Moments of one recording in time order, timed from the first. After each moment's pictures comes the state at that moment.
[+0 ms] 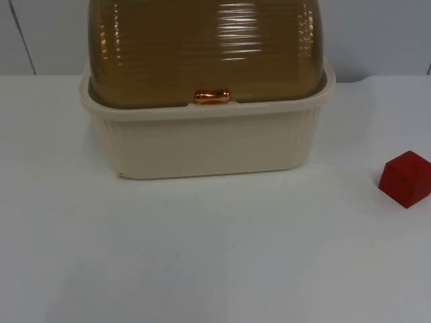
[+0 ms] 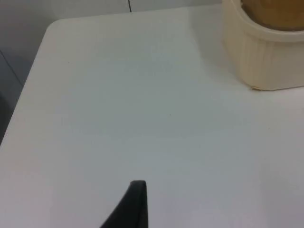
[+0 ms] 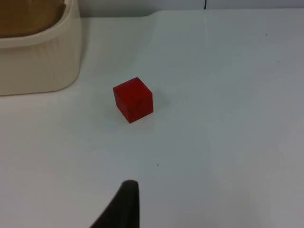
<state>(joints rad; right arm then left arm) 0.03 0.00 -0.52 -0.02 1.09 0.01 0.02 0.00 -0.50 -0.01 1.09 0.07</state>
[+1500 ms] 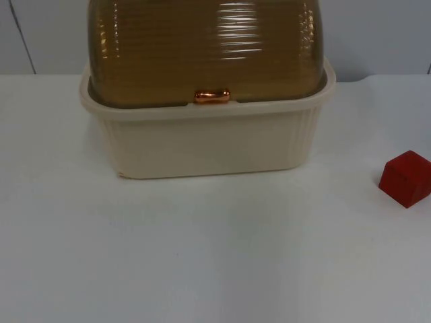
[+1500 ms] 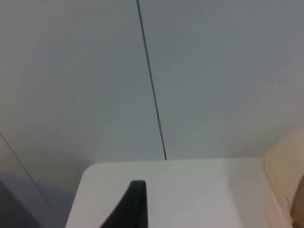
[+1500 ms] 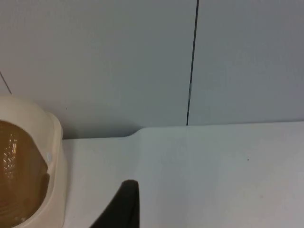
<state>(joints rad) 0.03 0.98 -1.30 -0.10 0.84 0.09 0.02 1.02 -1.17 0.11 0.57 -0.02</state>
